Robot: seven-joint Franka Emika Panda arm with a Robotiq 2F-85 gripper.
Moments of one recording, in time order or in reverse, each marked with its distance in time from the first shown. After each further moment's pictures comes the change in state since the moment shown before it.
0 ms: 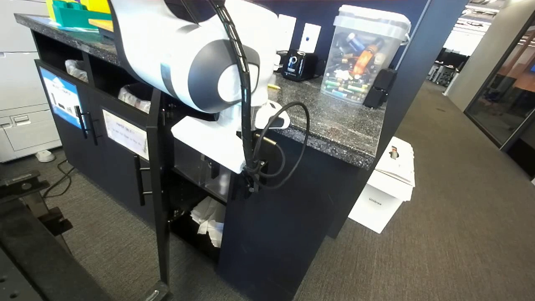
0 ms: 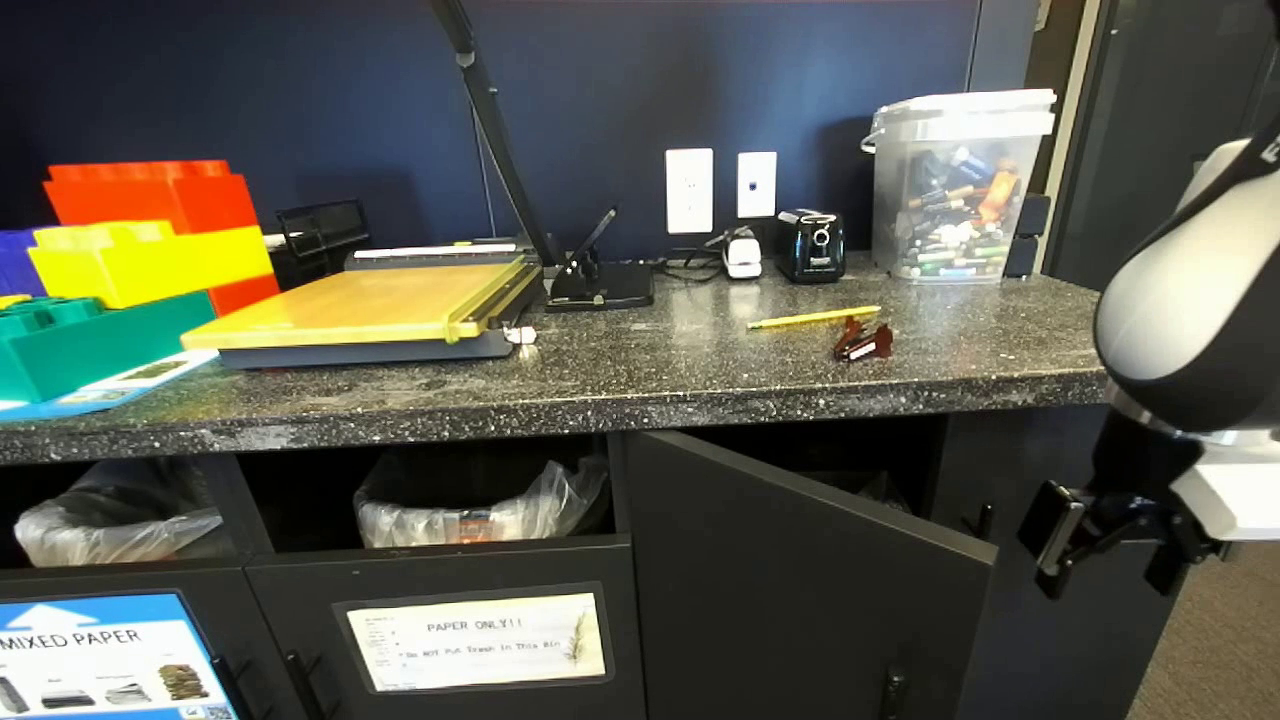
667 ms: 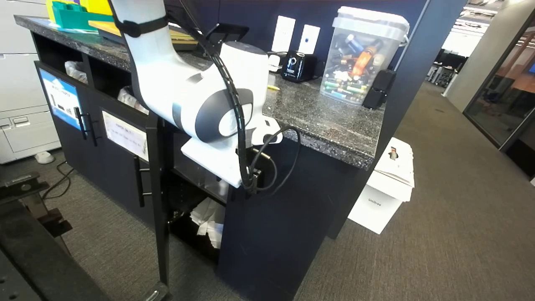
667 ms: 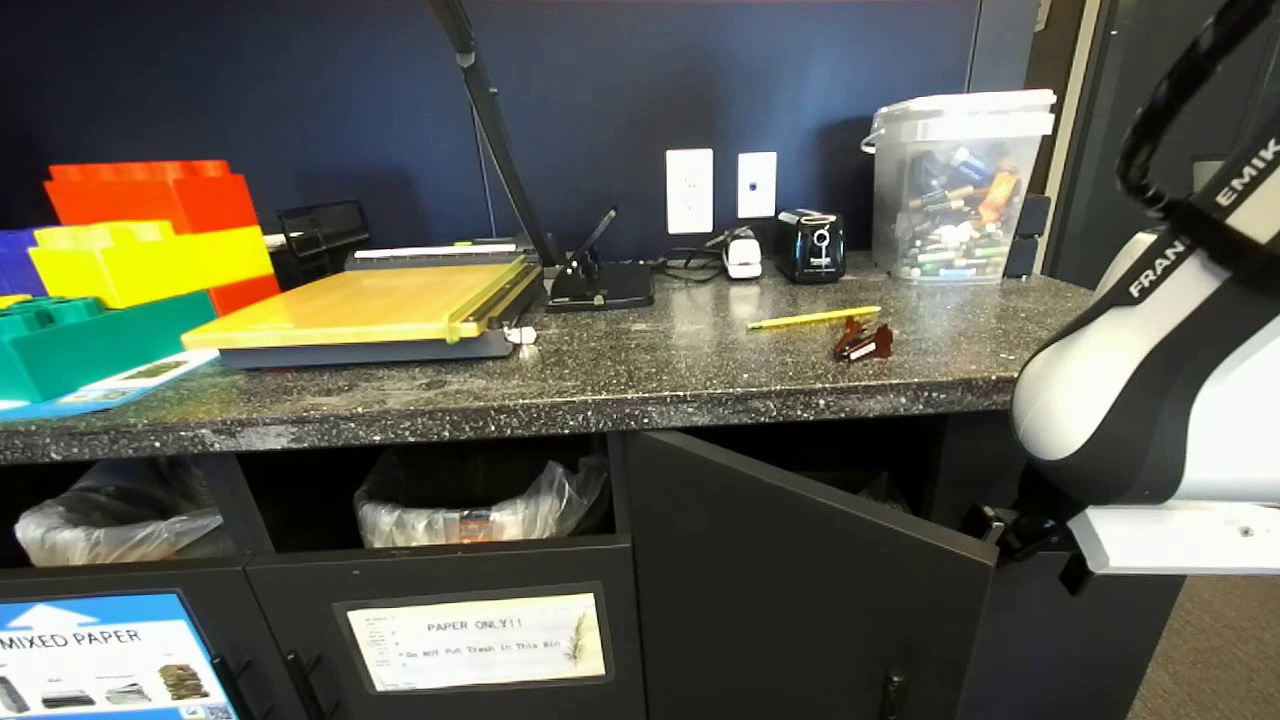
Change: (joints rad) arm 0.003 0.201 0.031 0.195 0.001 0.104 0.020
